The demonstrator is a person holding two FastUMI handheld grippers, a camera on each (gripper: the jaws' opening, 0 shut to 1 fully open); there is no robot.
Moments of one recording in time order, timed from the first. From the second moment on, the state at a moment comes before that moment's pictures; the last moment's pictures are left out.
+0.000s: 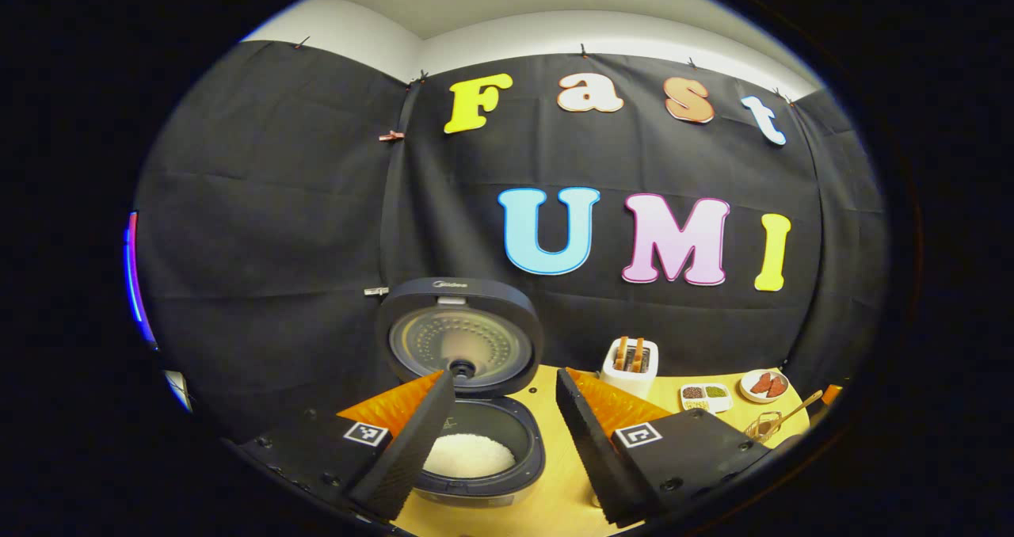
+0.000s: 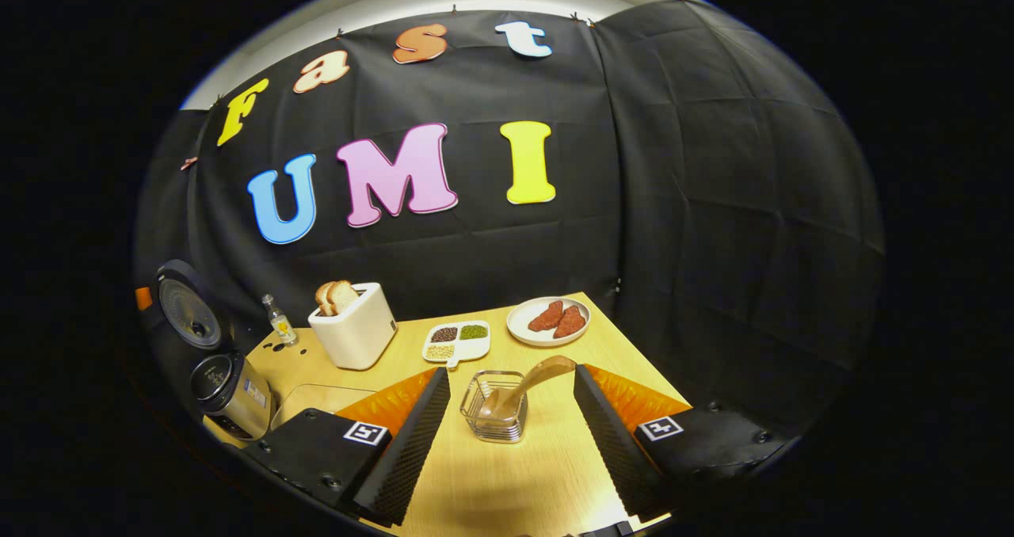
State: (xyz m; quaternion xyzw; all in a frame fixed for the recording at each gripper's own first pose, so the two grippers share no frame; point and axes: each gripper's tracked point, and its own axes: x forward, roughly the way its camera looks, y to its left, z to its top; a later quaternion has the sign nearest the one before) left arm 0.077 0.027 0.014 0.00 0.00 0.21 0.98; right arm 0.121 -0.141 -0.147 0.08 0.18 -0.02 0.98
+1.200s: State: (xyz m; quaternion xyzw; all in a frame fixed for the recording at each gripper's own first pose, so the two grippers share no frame) left arm 0.038 -0.062 -0.100 -0.06 0.16 0.28 0.94; right arm 0.235 -0.141 -0.248 0.20 0.25 -0.01 0.95
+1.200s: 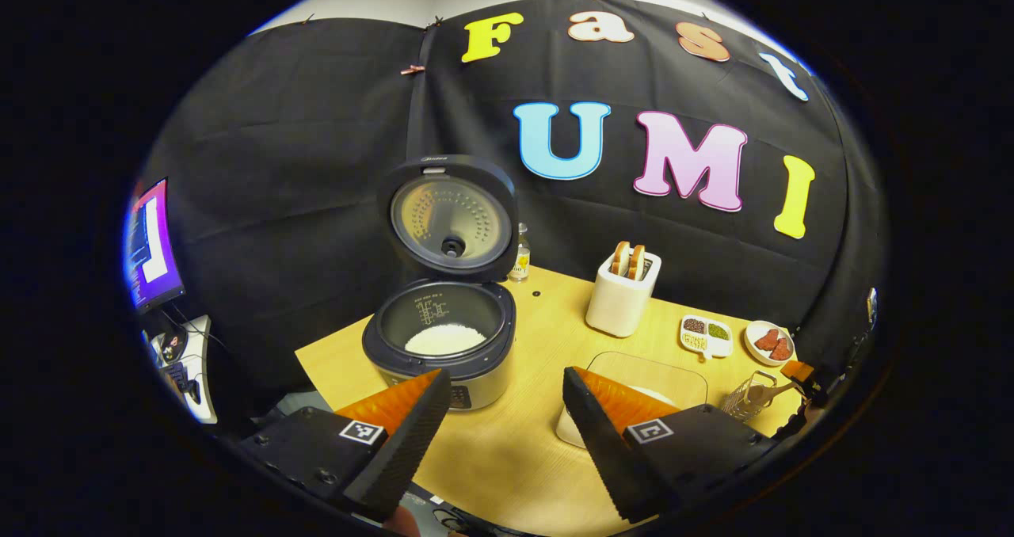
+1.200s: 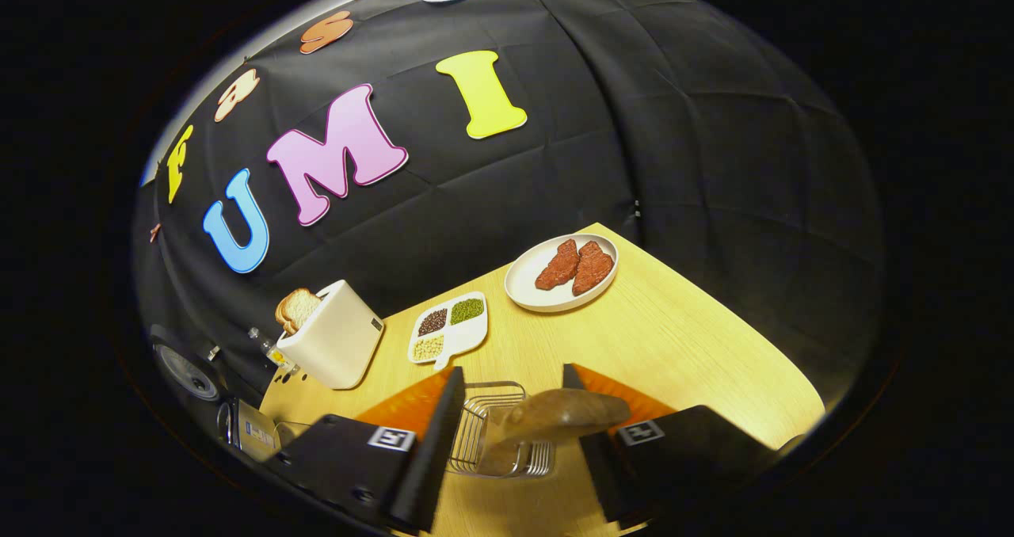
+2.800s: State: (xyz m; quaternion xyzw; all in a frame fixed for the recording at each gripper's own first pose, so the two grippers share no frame) left arm 0.053 -0.051 -0.110 -0.06 0.16 0.18 0.97; right arm 0.221 -0.058 -0.105 0.23 0.17 0.07 0.96
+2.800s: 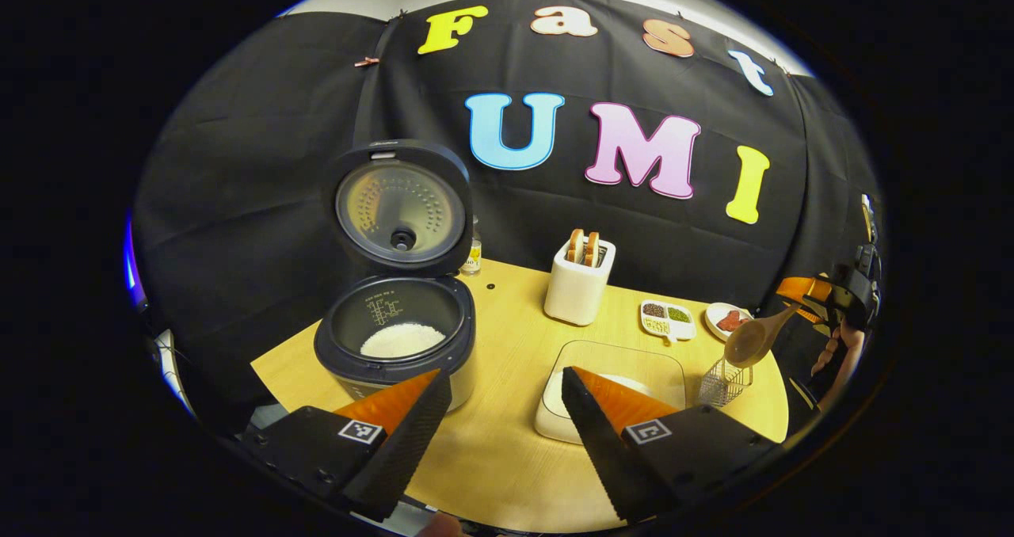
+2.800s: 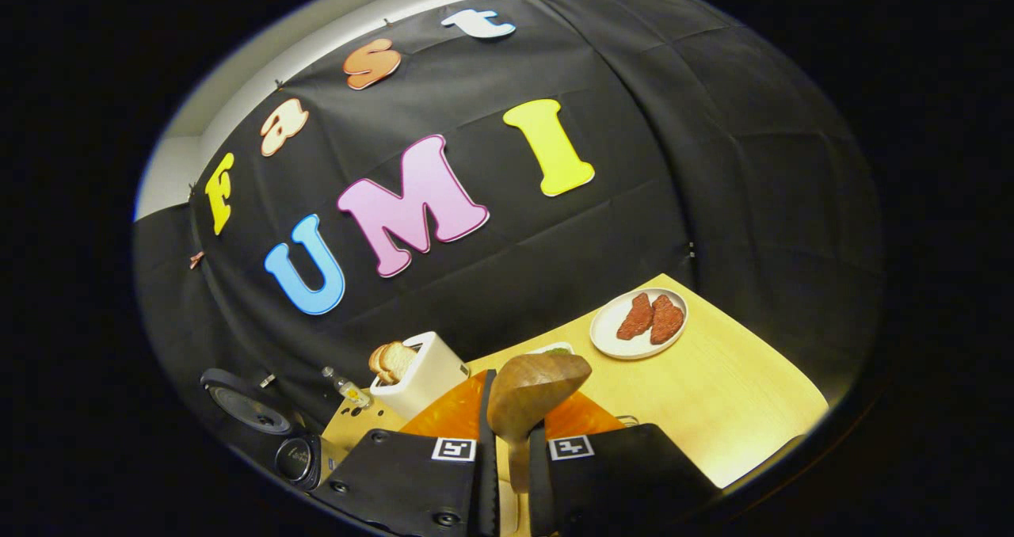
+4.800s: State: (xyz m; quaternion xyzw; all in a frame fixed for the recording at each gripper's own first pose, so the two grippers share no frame) left arm 0.024 0.091 -0.194 -0.10 0.22 0.15 0.96; right arm 0.154 0.155 -0.250 0.15 0.31 0.11 0.93
